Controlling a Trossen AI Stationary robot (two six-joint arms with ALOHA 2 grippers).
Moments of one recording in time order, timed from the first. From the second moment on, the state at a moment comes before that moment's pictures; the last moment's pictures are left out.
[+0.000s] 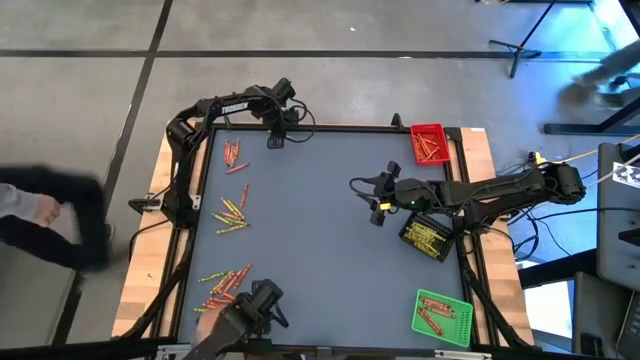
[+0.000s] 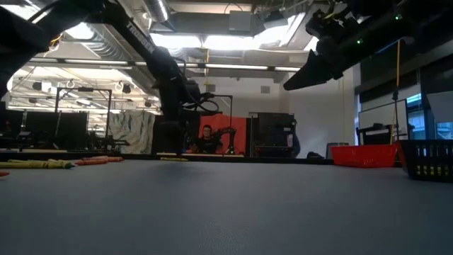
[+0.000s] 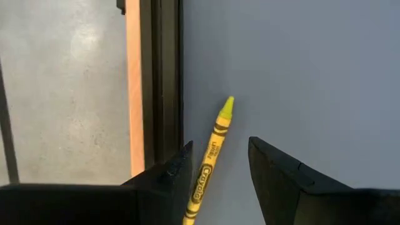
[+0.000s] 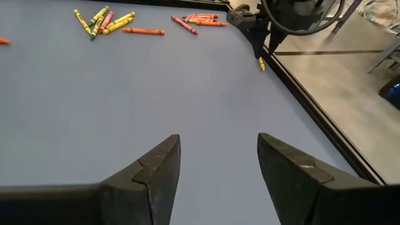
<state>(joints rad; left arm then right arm) 0.88 2.09 1.53 -0.74 0.05 0.86 0.03 1.18 0.59 0.10 0.39 -0.03</state>
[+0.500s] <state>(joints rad) 0.90 2.09 1.51 -0.72 0.11 0.87 0.03 1.18 0.59 0.10 0.40 -0.03</state>
